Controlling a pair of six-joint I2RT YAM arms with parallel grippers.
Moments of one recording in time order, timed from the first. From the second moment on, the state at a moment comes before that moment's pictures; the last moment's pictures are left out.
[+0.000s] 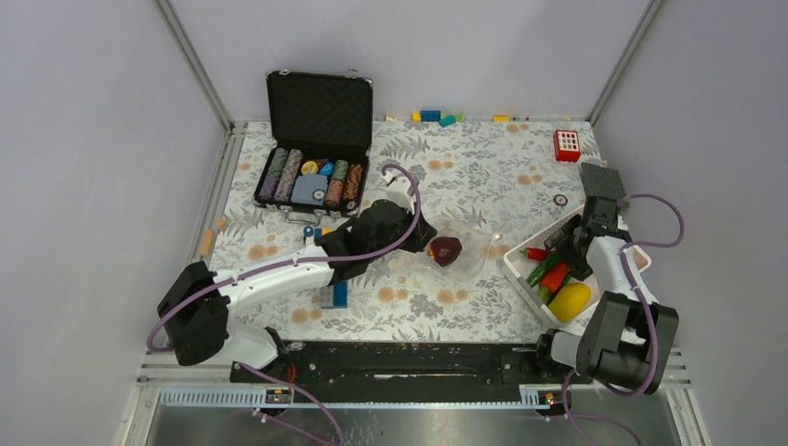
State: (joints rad) left arm -0.95 1.39 0.94 0.07 -0.11 -0.63; right arm -0.30 1.25 0.72 -0.59 0.08 0.60
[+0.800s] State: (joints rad) left arm -0.95 1.39 0.93 0.07 -0.10 -0.63; right arm -0.30 1.32 0.72 -0.41 0.03 0.56
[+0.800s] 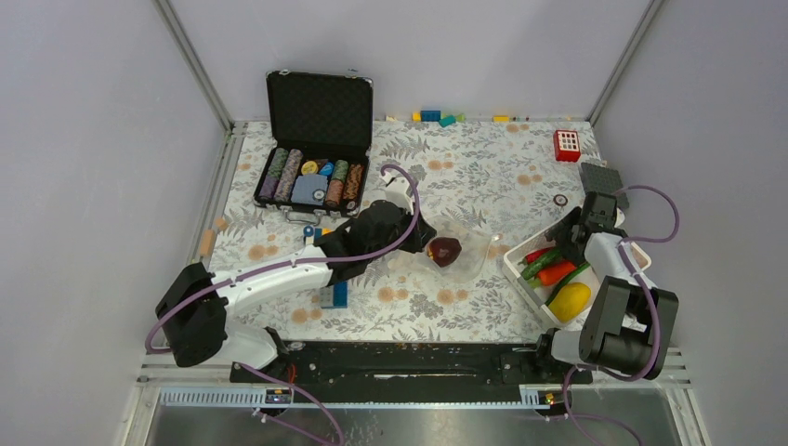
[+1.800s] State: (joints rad) left arm -0.95 1.38 0.92 0.08 -0.08 -0.63; right arm -0.30 0.82 0.68 -0.55 0.06 0.56
